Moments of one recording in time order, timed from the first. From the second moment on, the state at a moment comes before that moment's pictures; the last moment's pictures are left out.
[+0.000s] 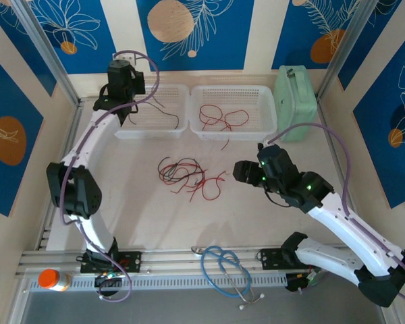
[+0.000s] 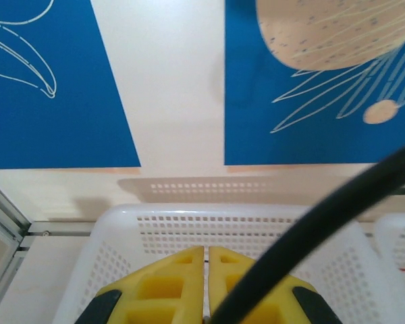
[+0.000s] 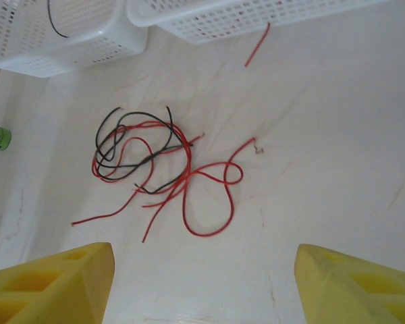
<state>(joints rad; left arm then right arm) -0.21 1.80 1.72 -0.22 -0.26 -0.05 0.70 0.89 0.98 -0.86 0.15 0.75</state>
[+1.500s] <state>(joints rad) -0.17 1.98 1.75 -0.31 0.16 -0.19 0.71 1.13 0.83 -0.83 0.02 0.93</state>
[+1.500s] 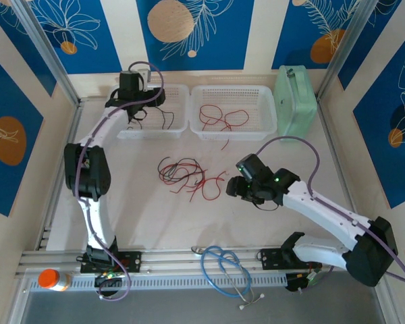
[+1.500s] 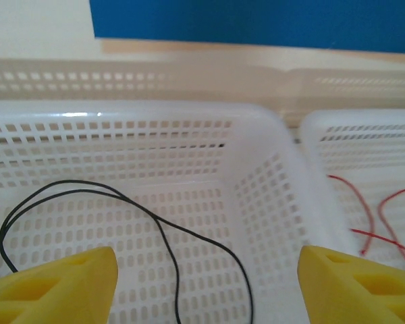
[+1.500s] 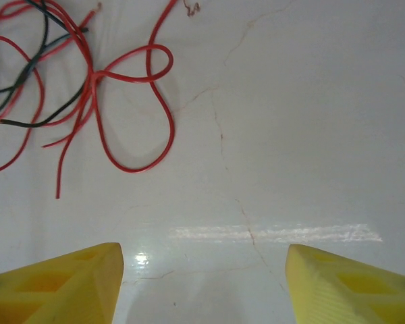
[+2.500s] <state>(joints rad) -0.41 1.32 0.94 -0.54 0.18 -0.35 0.70 1.74 1.17 -0.73 0.03 0.43</state>
